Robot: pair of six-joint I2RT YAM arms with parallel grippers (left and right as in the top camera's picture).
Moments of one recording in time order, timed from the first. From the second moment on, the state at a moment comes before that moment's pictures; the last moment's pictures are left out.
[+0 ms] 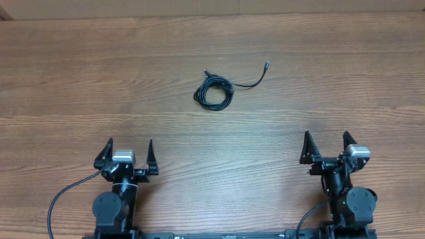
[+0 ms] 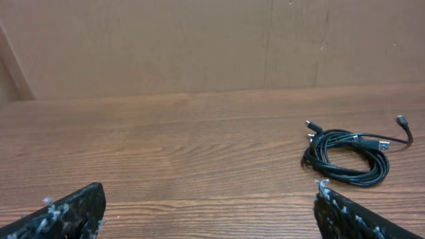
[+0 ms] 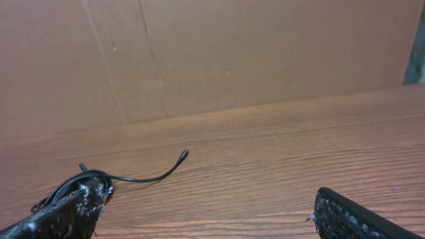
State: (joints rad) left arm -0.01 0.01 0.01 -0.08 0.01 0.03; right arm 0.02 0.01 0.02 -0.04 -0.02 0.16
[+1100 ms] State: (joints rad) left arm -0.01 0.17 0.14 -0.23 0.01 0.03; right arm 0.02 0.23 0.19 -0.07 0.00 0.17
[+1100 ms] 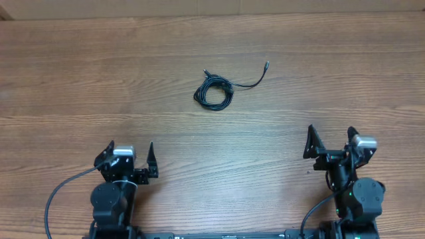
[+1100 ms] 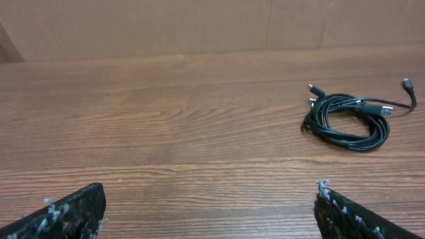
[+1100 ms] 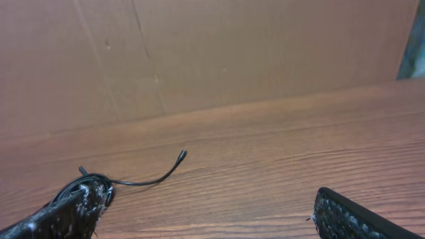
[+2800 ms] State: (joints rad) left arm -0.21 1.61 1.50 -0.86 0.16 -0.30; right arm 0.02 1.04 1.03 -0.77 -0.30 0.17
